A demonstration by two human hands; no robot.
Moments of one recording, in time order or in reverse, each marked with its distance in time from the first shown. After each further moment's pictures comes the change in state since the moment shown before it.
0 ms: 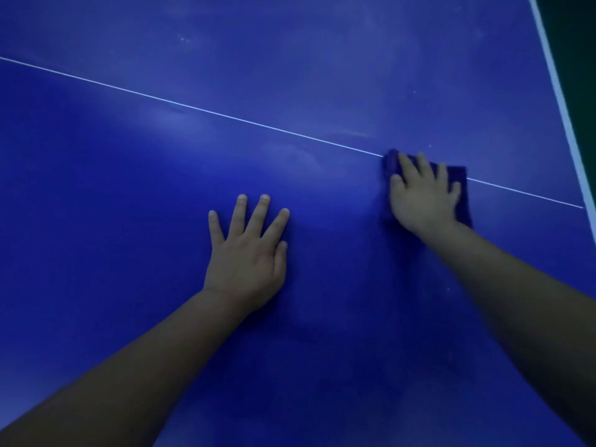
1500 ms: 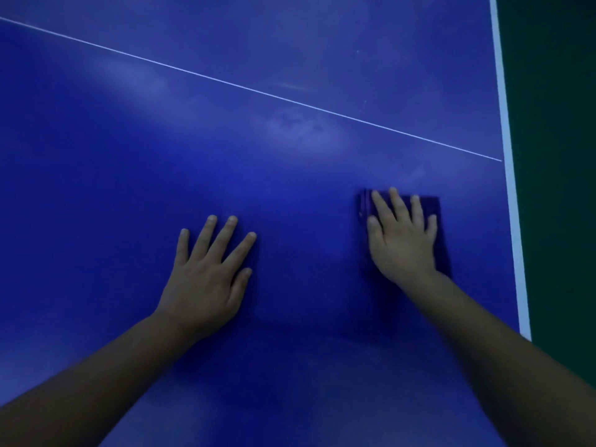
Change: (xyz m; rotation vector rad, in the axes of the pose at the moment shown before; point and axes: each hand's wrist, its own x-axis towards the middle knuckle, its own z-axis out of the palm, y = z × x) left_hand -0.123 0.068 0.035 0.047 -0.037 0.089; right_hand -0.141 0.136 -0.002 -0.072 -0.050 -0.163
